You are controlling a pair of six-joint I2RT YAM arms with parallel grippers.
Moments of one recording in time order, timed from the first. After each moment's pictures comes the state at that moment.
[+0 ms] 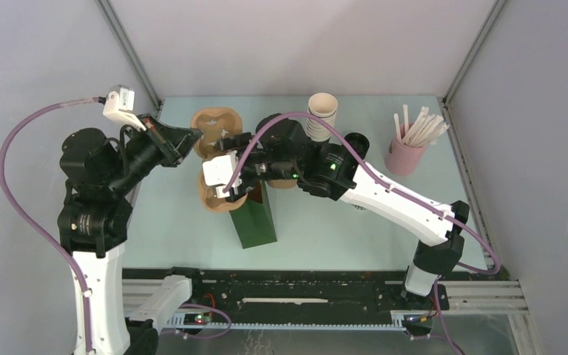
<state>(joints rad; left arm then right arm) -0.06 0.91 1.59 -0.79 0.43 -0.49 1.17 1.73 2.03 -0.59 -0.21 -0.90</state>
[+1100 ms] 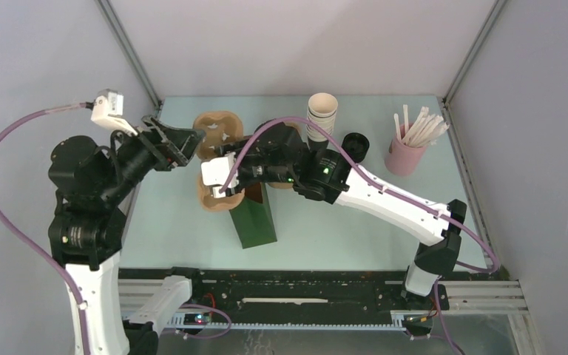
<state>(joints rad) -0.06 0.89 1.63 -0.83 0.40 -0.49 1.17 1.73 1.95 -0.48 -0.17 -0.89</state>
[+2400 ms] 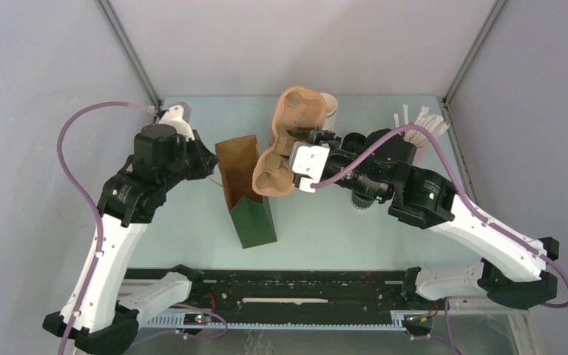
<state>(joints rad) -0.38 0.97 1.42 -0.96 -0.07 -0.44 1.12 1.21 1.58 -0.40 0.03 -0.76</state>
